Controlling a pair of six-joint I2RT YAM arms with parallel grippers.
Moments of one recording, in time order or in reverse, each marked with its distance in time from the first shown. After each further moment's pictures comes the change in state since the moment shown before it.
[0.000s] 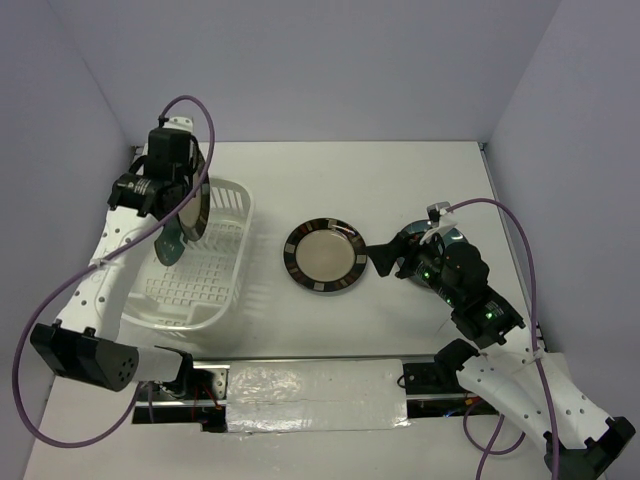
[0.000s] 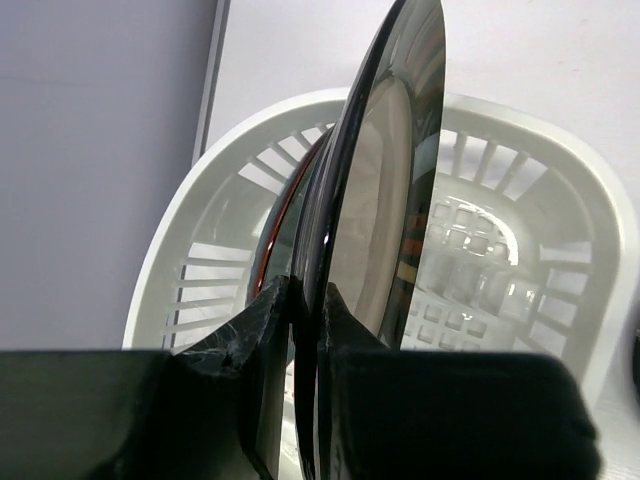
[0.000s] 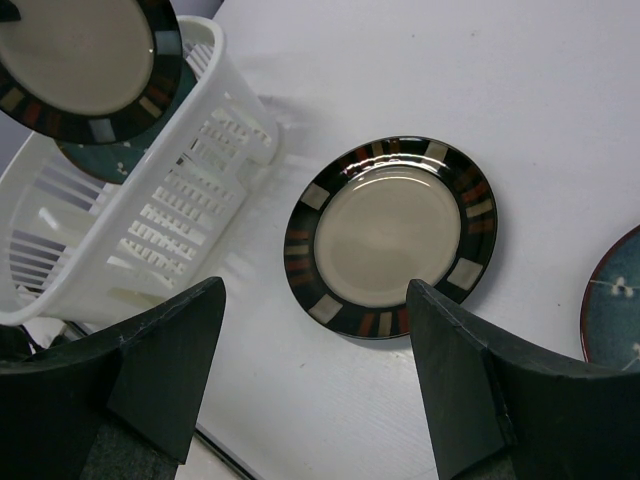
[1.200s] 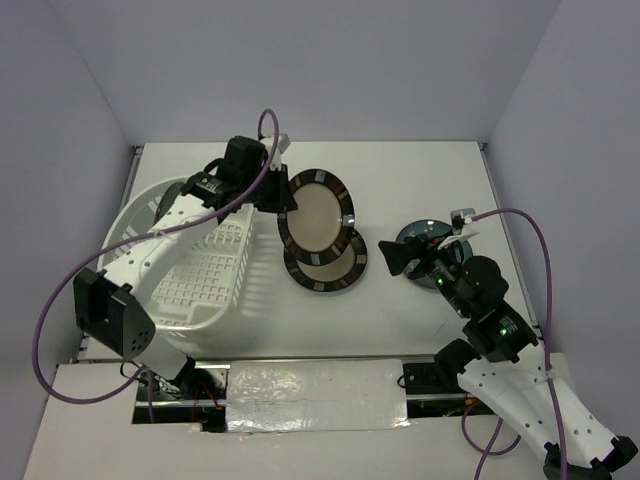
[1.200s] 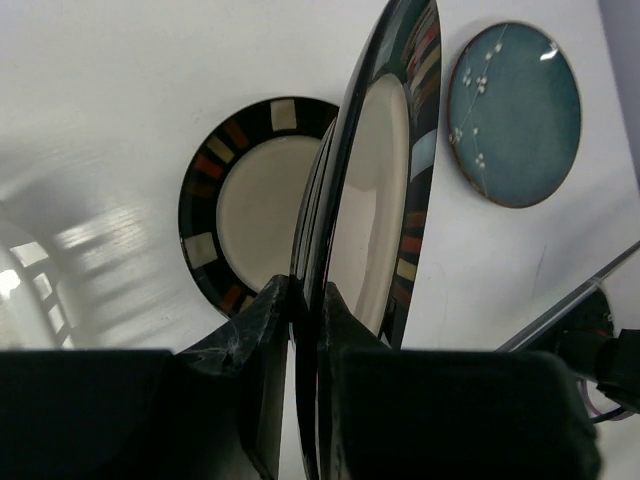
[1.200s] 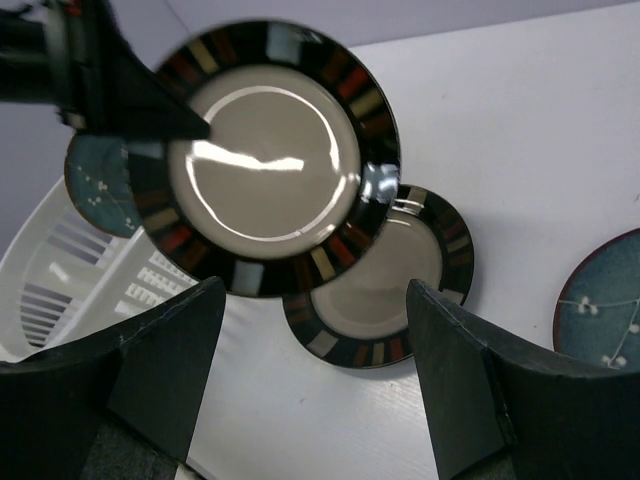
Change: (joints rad) left arm -0.262 0.177 -0.018 0.206 0.718 -0.321; right arm 0.000 -0.098 -0.006 -0.004 0.092 0.012
